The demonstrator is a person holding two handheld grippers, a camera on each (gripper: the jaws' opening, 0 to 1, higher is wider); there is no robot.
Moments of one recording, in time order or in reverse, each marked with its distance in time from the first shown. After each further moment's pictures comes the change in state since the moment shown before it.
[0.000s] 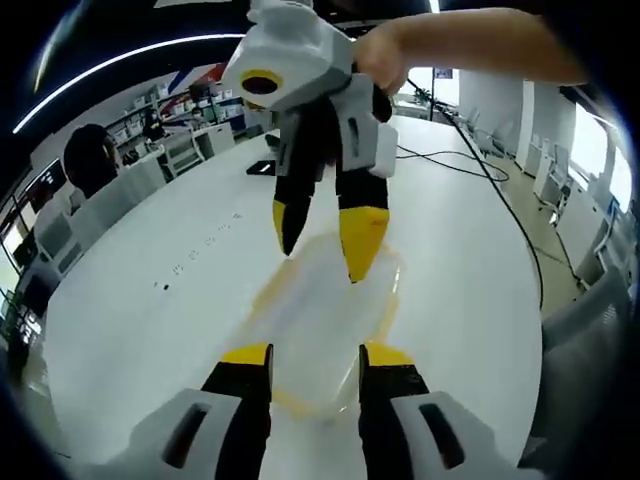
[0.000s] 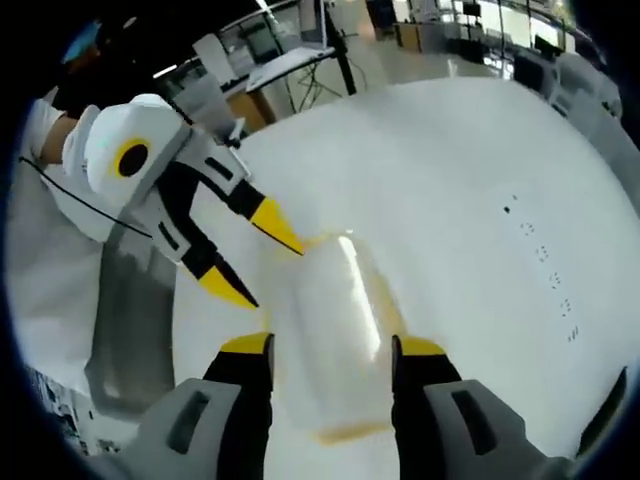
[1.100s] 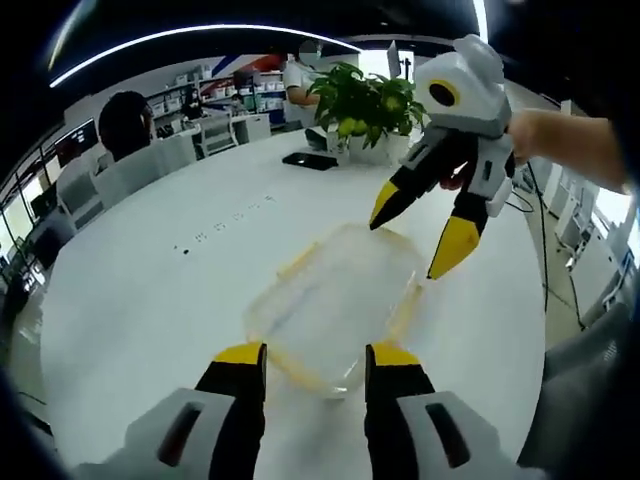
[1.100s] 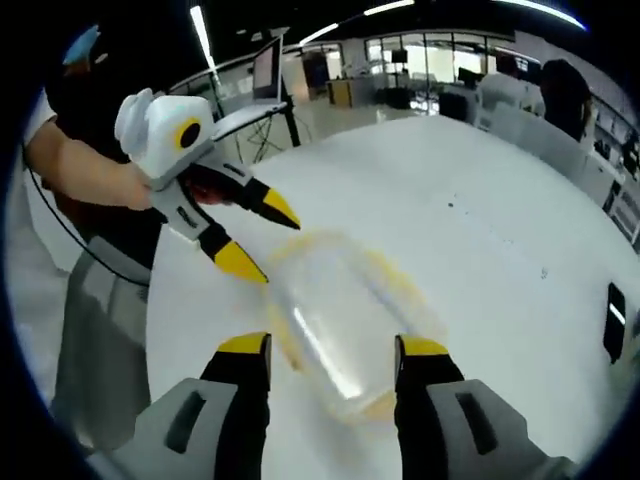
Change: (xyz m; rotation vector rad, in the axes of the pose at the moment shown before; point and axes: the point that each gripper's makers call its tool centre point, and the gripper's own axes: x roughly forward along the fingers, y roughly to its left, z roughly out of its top) left arm -0.007 0.005 -0.024 -0.164 -0.009 0.081; right arm -0.006 0.024 -0.034 0.136 -0.287 -0.259
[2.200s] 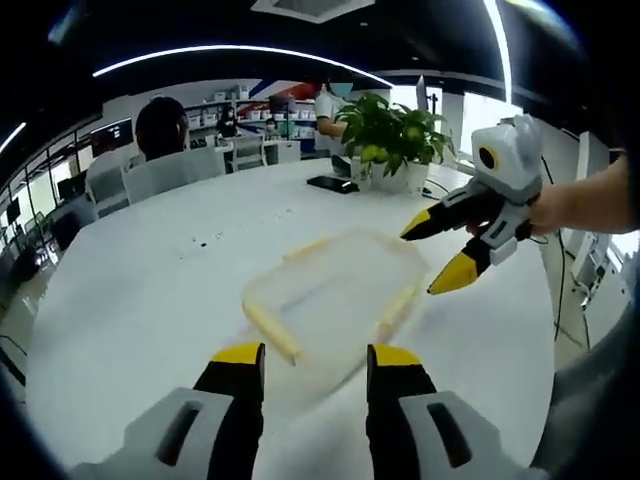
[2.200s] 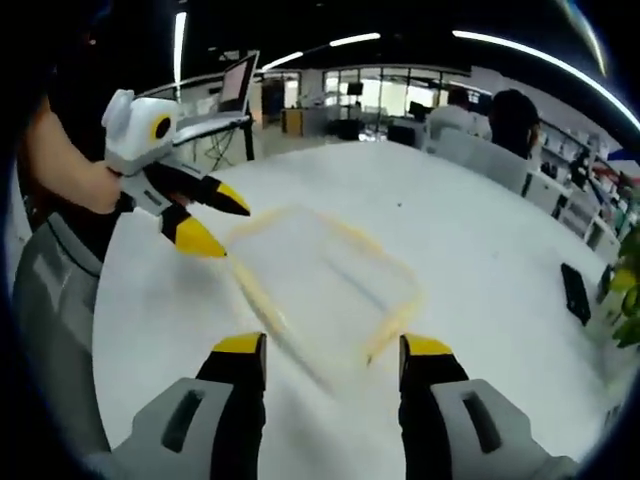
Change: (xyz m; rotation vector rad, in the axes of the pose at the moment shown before) left arm 0.000 -0.007 -0.024 -0.106 -0.162 0.084; right arm 0.000 -0.019 -0.044 -0.008 -0.143 -0.259
